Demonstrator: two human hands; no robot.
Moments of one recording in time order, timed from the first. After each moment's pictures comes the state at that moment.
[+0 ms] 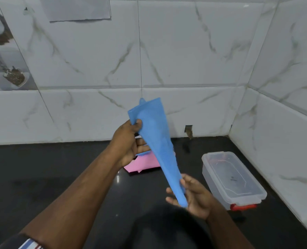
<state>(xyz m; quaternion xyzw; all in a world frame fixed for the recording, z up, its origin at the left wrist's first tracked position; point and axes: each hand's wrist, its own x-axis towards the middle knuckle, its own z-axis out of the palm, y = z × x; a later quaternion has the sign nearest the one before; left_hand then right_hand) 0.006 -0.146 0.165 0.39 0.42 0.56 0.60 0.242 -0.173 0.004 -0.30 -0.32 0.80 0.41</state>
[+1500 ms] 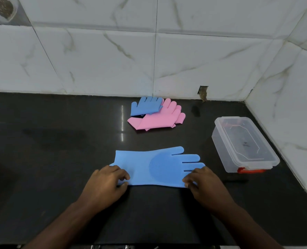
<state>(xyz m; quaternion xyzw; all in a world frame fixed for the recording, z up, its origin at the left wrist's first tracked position) -0.083 -0.281 -0.041 0.74 0.65 0.12 0.12 0.240 -0.244 -0.016 -0.57 -0.80 0.17 0.07</state>
